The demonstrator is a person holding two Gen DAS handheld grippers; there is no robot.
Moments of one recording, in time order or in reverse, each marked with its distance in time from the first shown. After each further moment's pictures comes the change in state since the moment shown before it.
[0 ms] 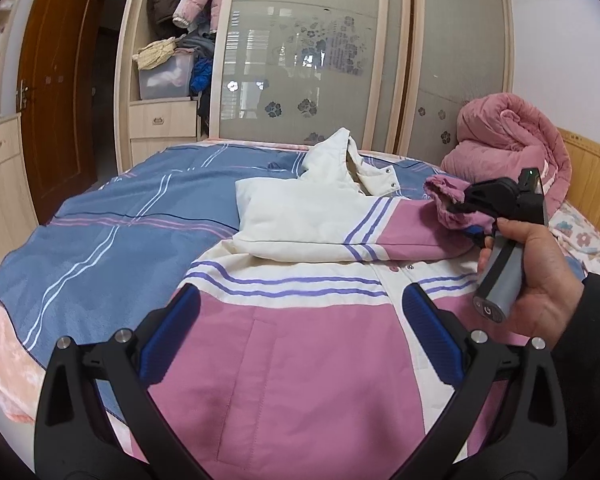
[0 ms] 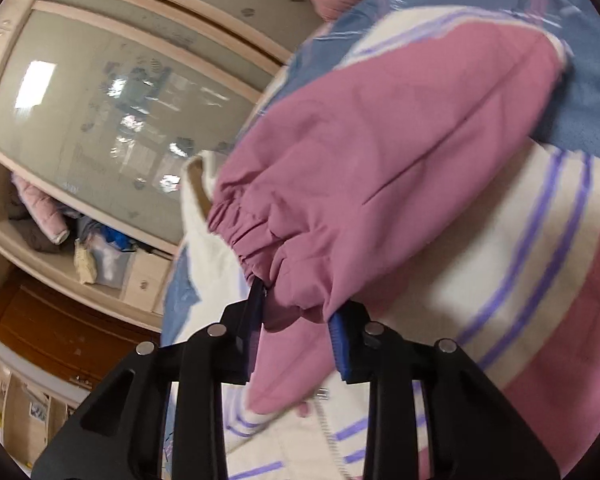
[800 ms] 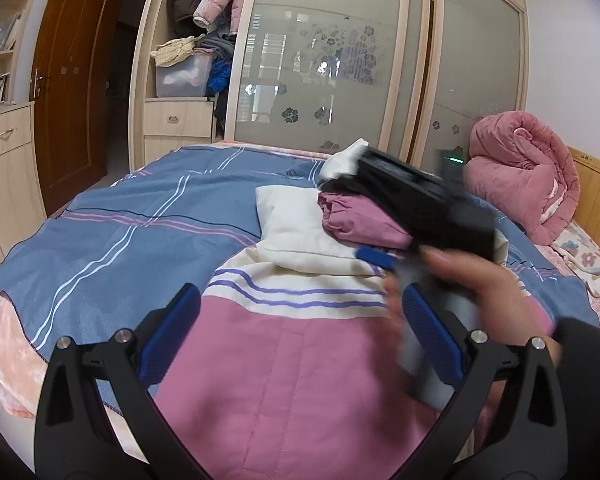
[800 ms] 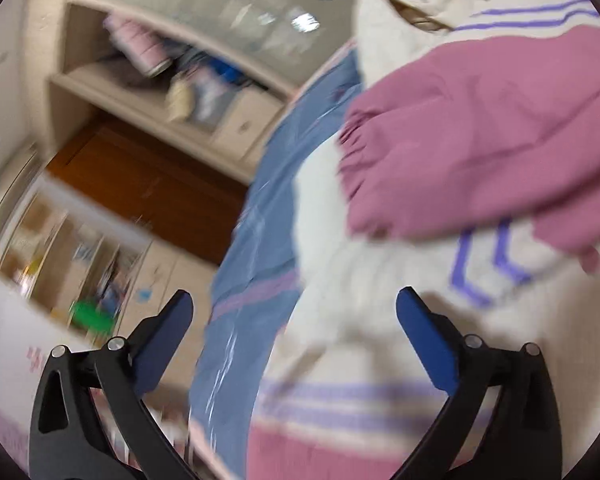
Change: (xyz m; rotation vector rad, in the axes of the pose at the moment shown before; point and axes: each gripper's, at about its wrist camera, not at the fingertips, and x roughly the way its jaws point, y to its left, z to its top) left arm -0.004 0.022 0.008 -0.046 -0.030 0.024; right arm 0.035 0.106 -0.115 -0.311 0.478 0.359
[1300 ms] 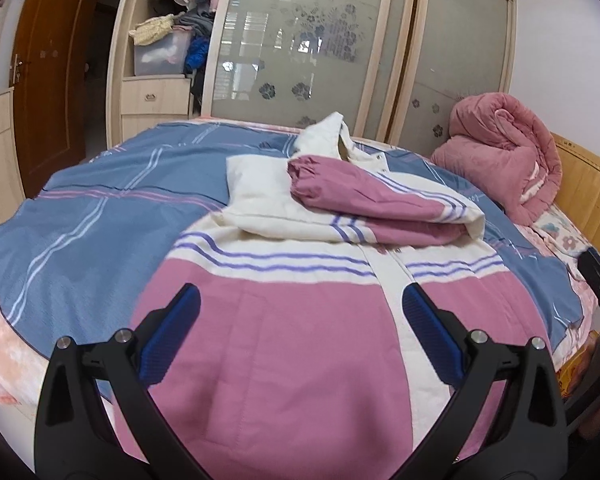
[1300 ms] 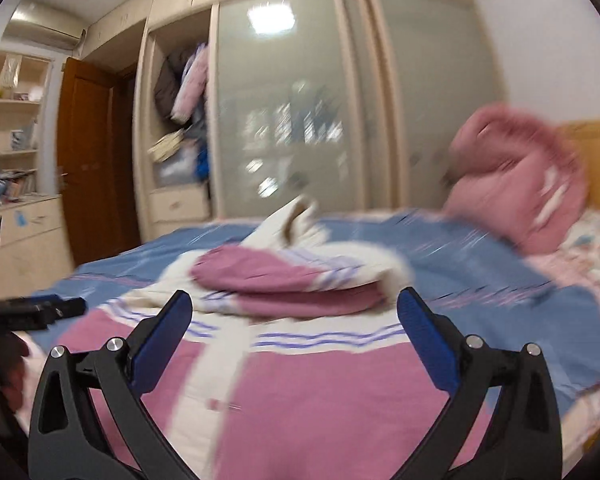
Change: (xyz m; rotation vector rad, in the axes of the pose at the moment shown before) left arm 0.007 -0.018 -0.021 0.002 0.099 -0.083; right arm -0.260 -0.007 -0.133 -0.718 -0.659 -0.591
